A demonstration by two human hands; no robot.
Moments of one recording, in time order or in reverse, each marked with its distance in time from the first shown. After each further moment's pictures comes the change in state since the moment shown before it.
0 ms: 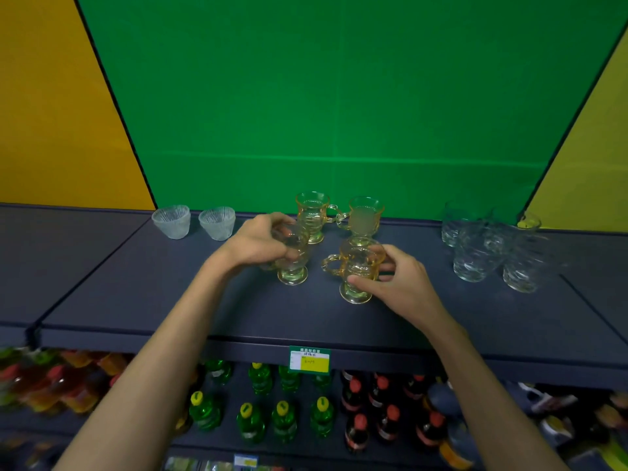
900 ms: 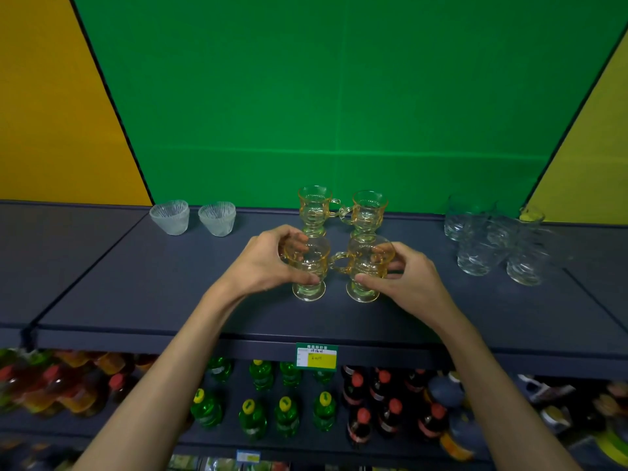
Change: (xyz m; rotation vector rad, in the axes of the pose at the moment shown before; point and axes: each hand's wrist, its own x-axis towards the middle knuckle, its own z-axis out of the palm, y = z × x) left_hand -0.031 -0.017 0.020 -0.112 0.002 0.209; right_hand -0.008 -0.005 -0.002 0.012 0.004 0.058
